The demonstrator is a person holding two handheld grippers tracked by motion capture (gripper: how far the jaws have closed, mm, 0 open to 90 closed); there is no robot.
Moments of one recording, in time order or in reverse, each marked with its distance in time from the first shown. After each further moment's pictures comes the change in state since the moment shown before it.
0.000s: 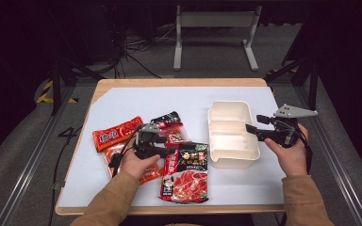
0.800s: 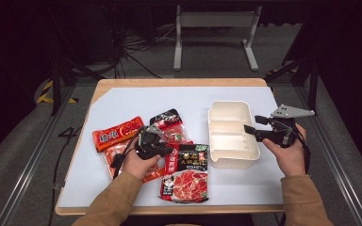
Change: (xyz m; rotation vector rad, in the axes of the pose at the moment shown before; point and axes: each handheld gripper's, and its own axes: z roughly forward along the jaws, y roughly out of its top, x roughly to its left) left arm 0.003 -0.004 0.010 0.078 0.019 -0.023; right arm 0.002 0.000 0.004 0.016 0.004 -0.008
